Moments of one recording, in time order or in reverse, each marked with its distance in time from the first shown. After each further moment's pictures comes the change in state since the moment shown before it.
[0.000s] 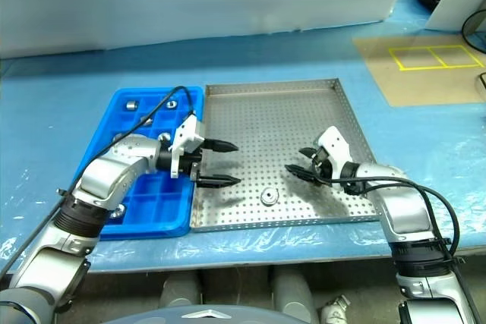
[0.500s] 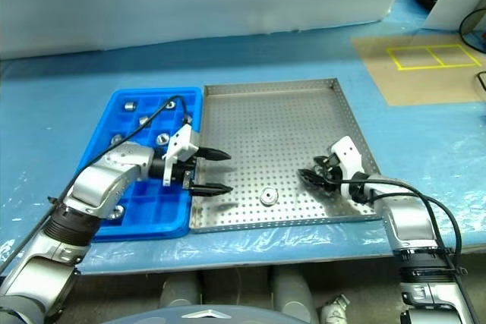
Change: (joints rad) left arm 0.073 0.049 0.006 -0.039 0.014 0.016 -0.002; right arm 0.025 0.018 -0.047 0.143 0.007 -0.056 -0.055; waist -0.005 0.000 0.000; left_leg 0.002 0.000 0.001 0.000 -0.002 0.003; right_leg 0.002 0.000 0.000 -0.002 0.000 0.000
